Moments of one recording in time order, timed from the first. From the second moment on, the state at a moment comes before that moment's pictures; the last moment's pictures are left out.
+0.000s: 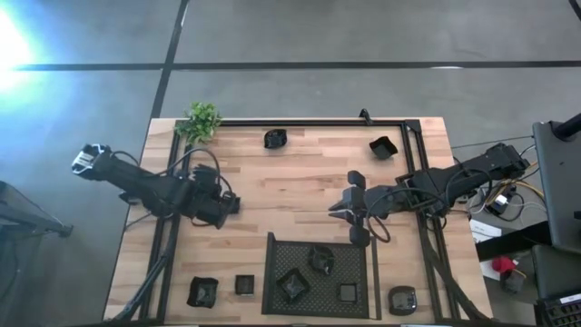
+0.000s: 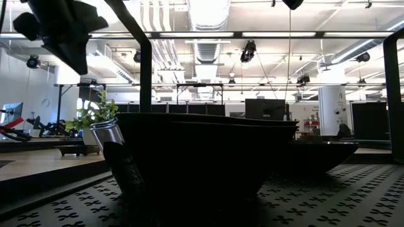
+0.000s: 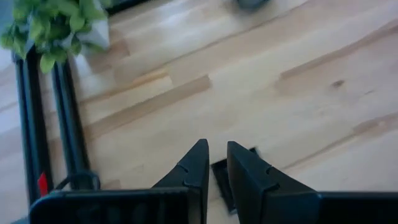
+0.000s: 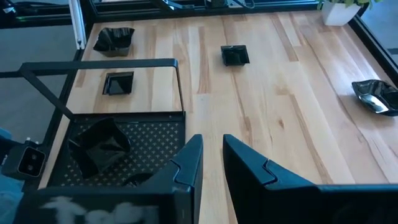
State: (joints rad) left arm -0.34 1.19 1.01 -1.36 -0.66 -1.52; right arm 0.34 1.26 1.17 -0.57 0.27 0.30
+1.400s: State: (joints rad) left arm -0.25 1.19 0.61 -0.86 -0.48 -1.52; right arm 0.34 1.26 1.17 -0.56 0.27 0.28
